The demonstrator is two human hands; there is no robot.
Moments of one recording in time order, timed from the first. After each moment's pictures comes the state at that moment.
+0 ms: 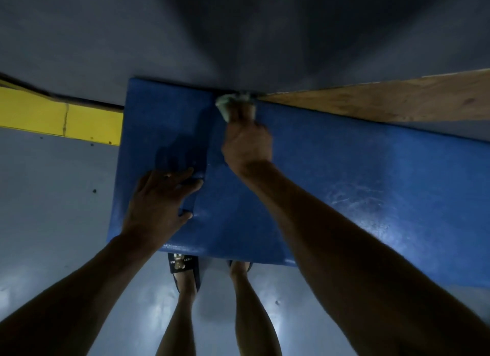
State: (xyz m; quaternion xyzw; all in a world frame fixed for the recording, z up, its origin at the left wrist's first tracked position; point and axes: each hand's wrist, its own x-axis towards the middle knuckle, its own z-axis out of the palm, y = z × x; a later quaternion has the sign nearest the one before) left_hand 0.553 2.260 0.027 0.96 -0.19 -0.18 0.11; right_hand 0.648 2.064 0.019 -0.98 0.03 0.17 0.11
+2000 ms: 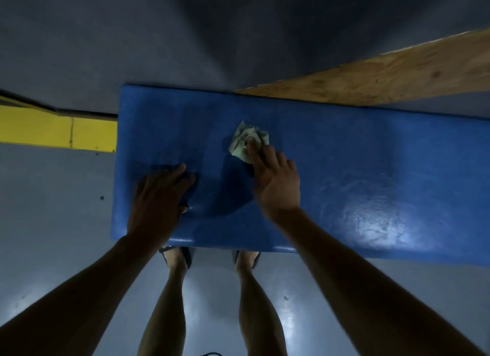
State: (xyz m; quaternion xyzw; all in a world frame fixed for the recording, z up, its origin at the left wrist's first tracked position) left_hand 0.534 2.245 0.030 0.97 -0.14 -0.20 0.07; right_hand 0.536 1.993 0.018 -0.99 -0.01 0.07 0.11
